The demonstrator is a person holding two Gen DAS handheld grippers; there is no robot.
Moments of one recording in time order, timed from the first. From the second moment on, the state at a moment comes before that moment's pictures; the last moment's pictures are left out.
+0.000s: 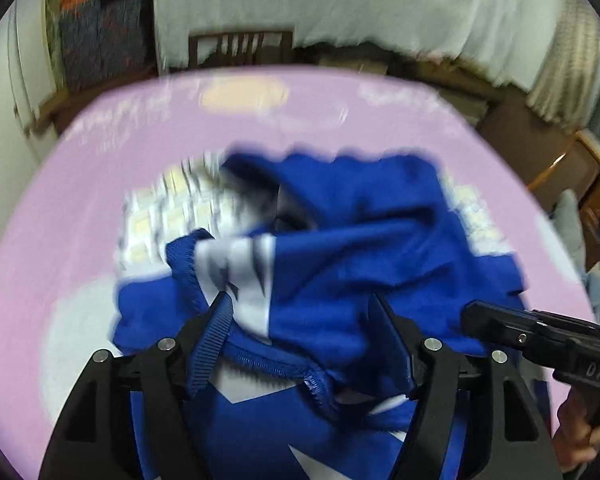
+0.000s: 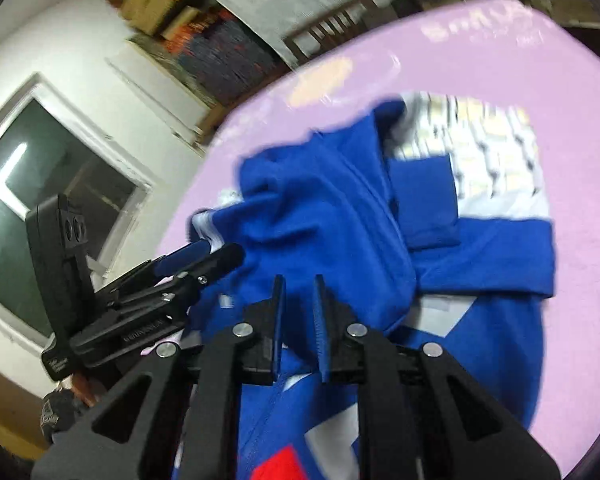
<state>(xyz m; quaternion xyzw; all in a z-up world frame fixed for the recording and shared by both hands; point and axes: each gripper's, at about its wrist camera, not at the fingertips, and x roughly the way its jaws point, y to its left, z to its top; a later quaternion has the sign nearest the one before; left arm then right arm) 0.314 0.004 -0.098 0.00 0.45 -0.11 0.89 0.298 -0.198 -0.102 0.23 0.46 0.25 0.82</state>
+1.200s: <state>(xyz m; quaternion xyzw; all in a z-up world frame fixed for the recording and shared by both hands) 0.188 0.121 -0.089 -0.10 0.45 -0.10 0.88 0.168 -0.293 -0.091 0.28 0.44 0.21 0.82</state>
